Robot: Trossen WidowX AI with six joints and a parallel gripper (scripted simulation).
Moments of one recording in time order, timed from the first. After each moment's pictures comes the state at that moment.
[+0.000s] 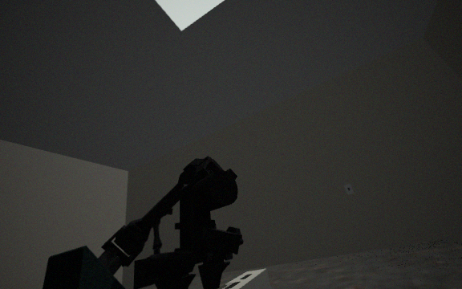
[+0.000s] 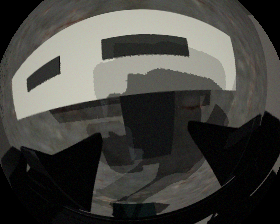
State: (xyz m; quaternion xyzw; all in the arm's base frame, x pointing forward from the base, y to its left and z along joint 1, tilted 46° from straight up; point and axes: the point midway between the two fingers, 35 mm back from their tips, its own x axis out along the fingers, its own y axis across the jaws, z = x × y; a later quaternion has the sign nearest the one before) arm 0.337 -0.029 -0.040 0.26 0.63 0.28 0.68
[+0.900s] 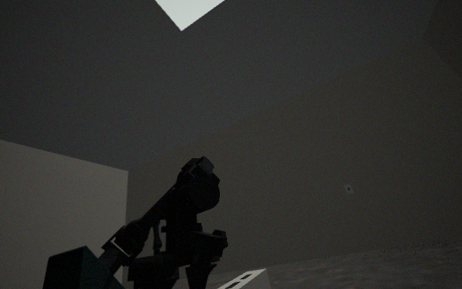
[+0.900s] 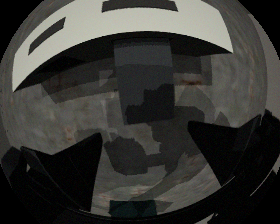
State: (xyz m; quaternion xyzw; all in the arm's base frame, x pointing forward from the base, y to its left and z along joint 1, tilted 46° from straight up) arm 0.307 -0.028 -0.044 0.26 0.63 0.28 0.68
